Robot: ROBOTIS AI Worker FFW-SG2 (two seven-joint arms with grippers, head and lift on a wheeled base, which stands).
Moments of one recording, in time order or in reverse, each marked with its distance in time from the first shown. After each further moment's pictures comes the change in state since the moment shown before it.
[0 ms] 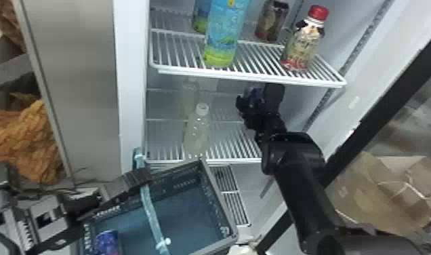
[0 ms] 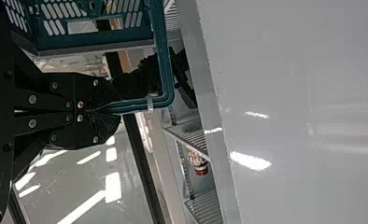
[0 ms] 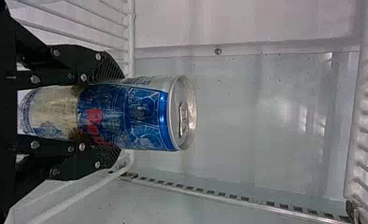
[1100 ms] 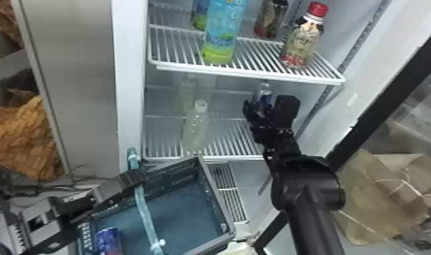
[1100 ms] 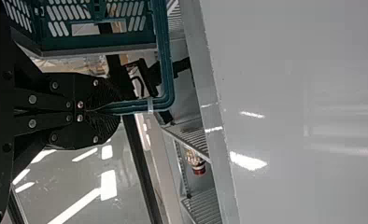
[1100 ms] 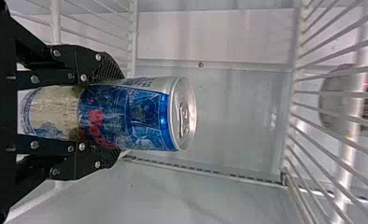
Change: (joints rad) left arm 0.030 0.013 0.005 -0.001 0.018 -0.017 -0.014; right arm 0.401 0.020 -0.028 -0.642 -0.008 0.150 -0.017
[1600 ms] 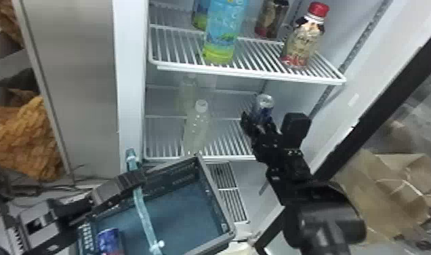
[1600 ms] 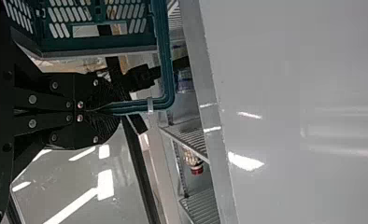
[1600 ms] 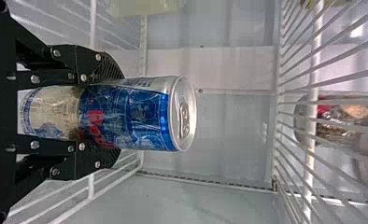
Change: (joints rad) left arm 0.013 0.005 0.001 -0.002 0.011 -0.010 0.000; right arm 0.233 -0.023 0.021 -0.286 -0.109 0.044 0.008
